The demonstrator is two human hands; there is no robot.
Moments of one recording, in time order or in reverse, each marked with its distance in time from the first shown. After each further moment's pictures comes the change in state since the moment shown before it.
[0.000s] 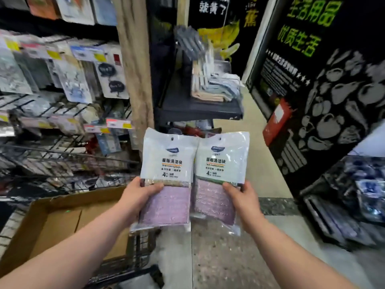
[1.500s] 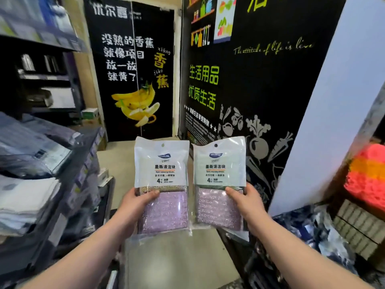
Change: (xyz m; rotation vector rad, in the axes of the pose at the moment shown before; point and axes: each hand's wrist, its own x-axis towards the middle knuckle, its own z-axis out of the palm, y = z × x) left_hand 0.209 0.251 0.588 0.001 -0.217 0.344; right_hand 0.428 -0.149 -0.458 0.046 0.269 -0.200
